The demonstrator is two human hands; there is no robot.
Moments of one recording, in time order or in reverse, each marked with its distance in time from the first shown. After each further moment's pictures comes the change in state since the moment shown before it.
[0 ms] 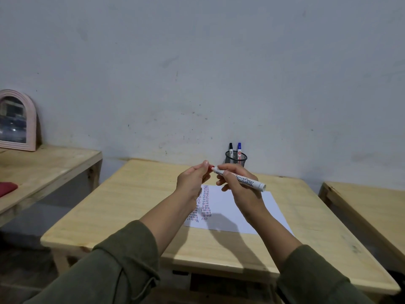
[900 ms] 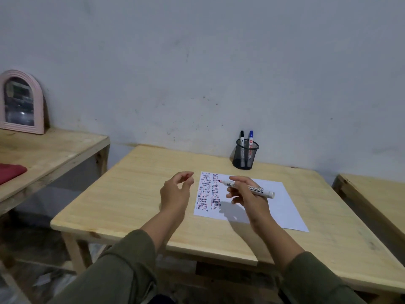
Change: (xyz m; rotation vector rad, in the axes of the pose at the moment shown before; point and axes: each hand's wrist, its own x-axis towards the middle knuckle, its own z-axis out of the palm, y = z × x) left_hand 0.033 -0.070 -0.073 0.375 0.273 0.246; right_hand -0.012 0.054 0.004 0.133 0.099 0.315
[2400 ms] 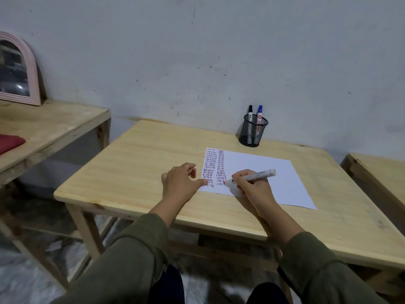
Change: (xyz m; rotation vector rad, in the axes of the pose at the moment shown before) left_hand 0.005 -0.040 -0.007 0.643 -0.126 0.145; right_hand 0.004 0.043 -0.011 -0.263 -0.041 0.059
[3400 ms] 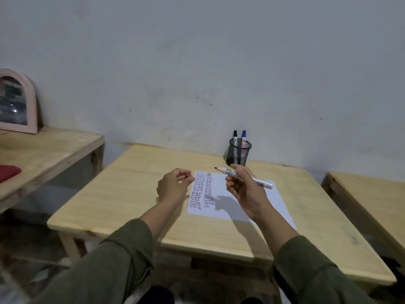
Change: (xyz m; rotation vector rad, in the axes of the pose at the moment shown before) left_hand 0.005 0.058 -0.032 -0.476 0.044 -0.128; right_hand 0.011 -0.063 -0.017 0.667 -0.121 0.045
